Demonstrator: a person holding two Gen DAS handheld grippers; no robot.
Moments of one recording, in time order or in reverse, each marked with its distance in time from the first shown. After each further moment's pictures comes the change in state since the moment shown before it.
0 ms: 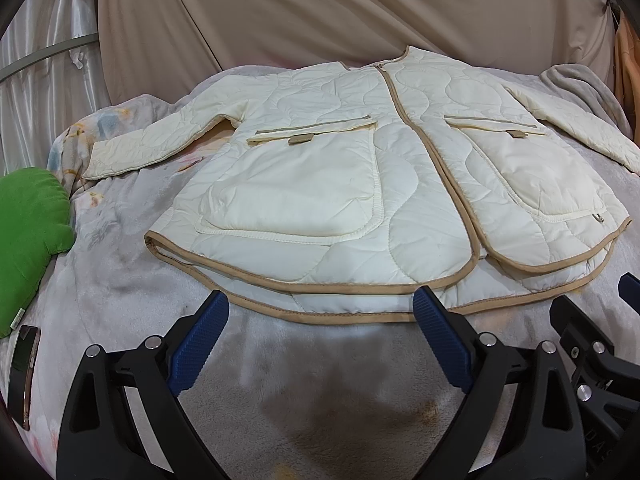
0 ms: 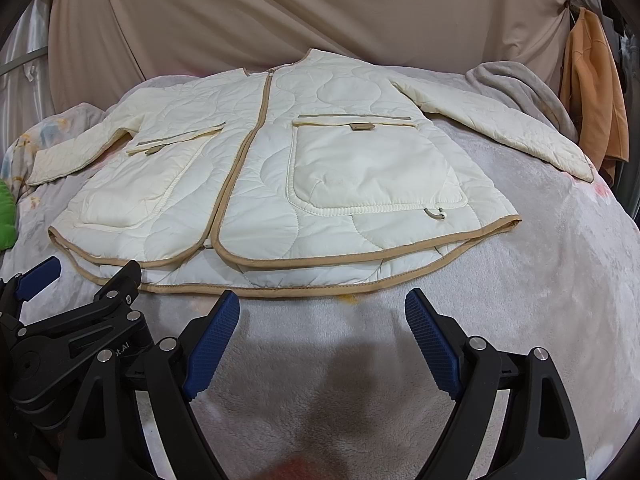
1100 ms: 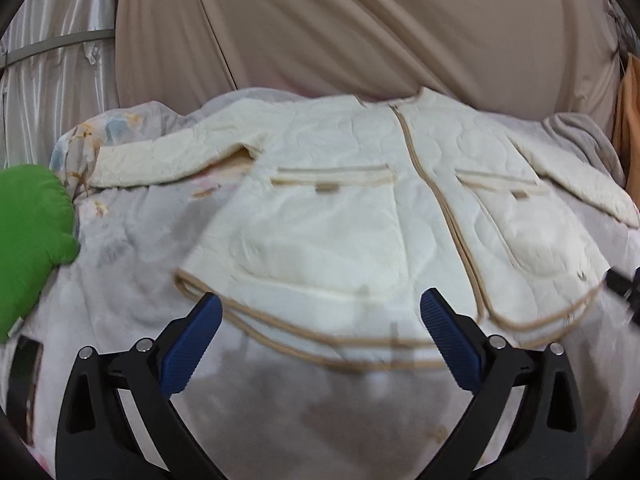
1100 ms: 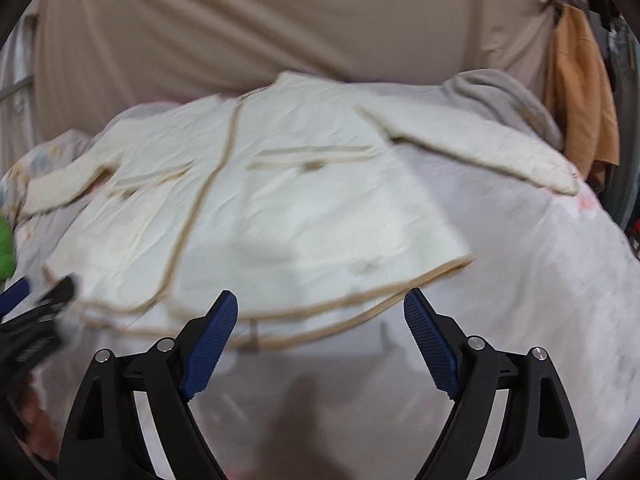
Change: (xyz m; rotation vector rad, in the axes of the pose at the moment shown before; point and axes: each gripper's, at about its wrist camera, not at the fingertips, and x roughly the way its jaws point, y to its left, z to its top) left arm -0.022 0.054 0.041 -0.080 -0.071 -0.055; right arm -0.009 -0.106 0.062 0.078 -0.042 -0.042
